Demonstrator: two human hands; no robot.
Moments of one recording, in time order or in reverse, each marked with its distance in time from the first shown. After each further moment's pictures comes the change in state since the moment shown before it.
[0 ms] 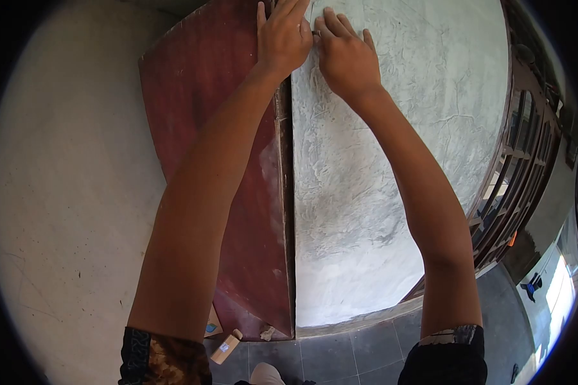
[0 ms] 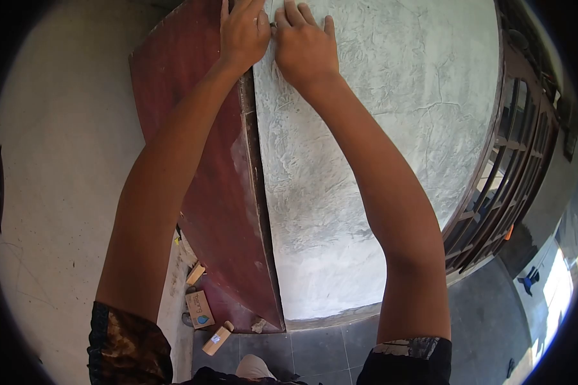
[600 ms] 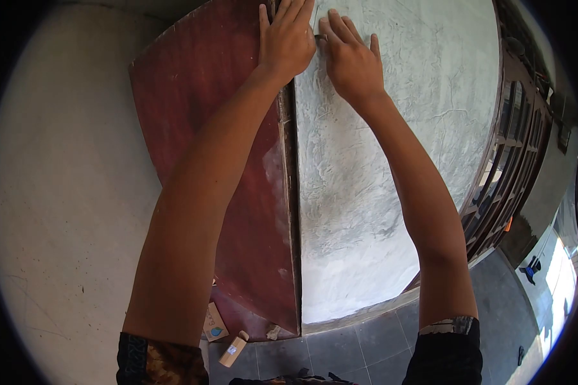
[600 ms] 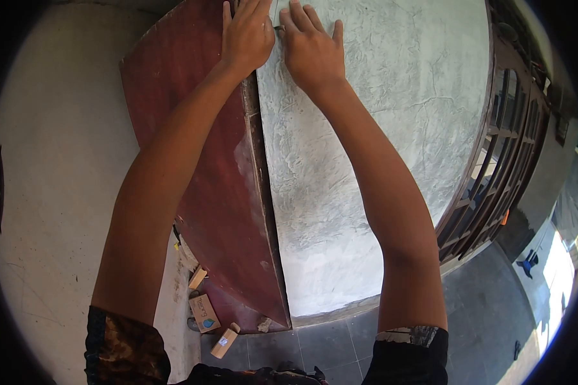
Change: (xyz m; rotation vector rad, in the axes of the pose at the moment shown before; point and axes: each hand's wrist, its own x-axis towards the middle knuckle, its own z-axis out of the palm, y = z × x) left_hand -0.004 0.003 -0.001 0.087 -0.055 0.067; right_hand 0.002 0.001 -0.008 -0.128 -0.023 0.025
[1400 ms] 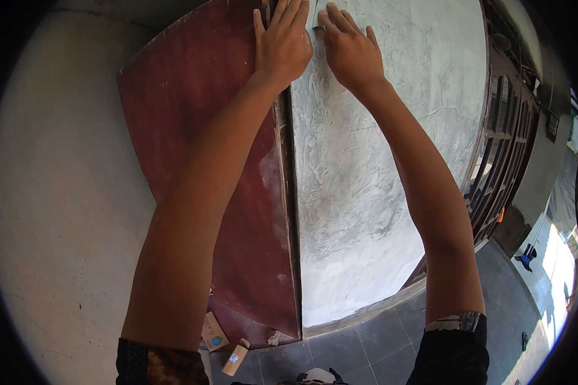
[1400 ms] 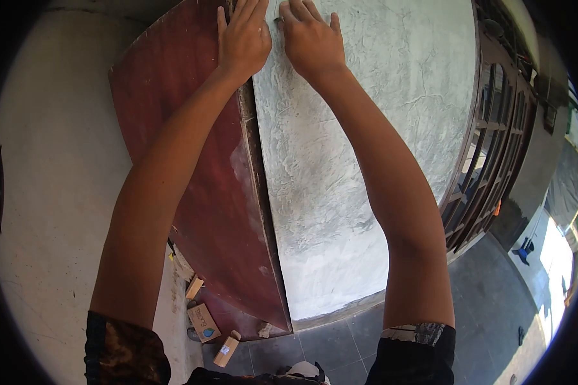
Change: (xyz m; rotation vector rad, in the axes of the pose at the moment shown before) left_hand 0.001 0.002 0.006 -0.043 0.042 -0.027; right_hand 0.017 0.014 0.000 -0.089 0.034 -0.048
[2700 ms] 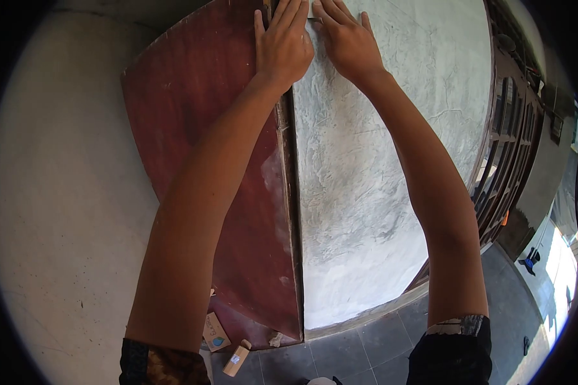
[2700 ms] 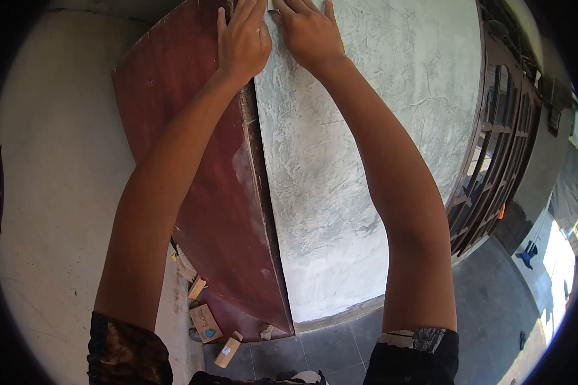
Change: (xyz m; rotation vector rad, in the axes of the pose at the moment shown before) left_hand -0.003 -0.002 -0.001 -0.042 0.064 0.023; right_hand 0.019 0.013 0.019 0.088 0.004 -0.061
